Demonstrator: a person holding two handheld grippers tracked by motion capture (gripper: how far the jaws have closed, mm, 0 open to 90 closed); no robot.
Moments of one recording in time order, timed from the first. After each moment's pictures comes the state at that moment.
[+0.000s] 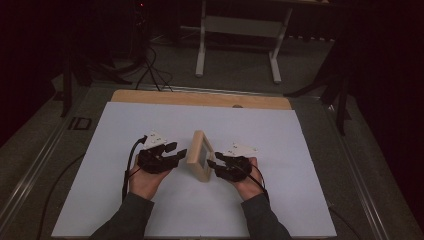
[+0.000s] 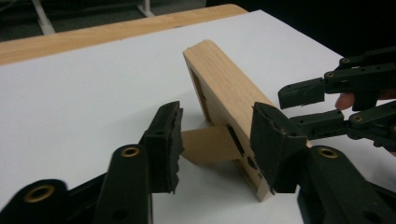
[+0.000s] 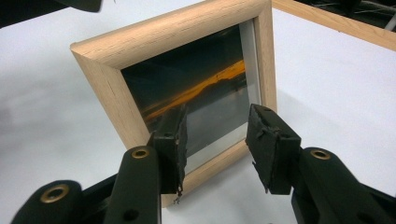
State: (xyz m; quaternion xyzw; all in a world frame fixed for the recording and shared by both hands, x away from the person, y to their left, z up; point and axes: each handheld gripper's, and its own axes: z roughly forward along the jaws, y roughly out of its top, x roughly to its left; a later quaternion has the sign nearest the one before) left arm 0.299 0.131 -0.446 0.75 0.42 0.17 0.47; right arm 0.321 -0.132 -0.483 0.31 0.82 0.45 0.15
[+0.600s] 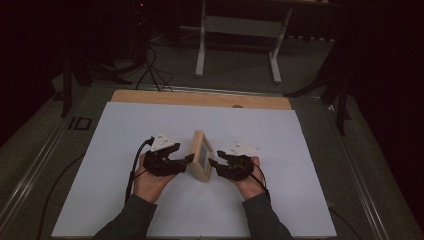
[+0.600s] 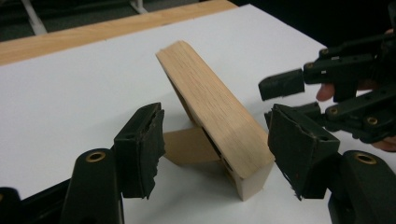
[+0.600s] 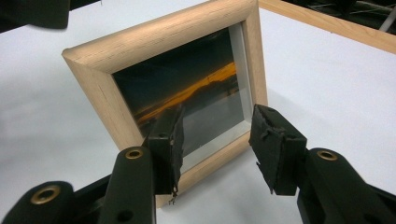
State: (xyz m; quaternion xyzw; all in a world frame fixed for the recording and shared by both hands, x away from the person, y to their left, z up) left arm 0.294 0.113 -0.442 0.77 0.41 0.16 0.46; right arm 0.323 -0.137 -0.481 0.32 0.82 0.46 0.15
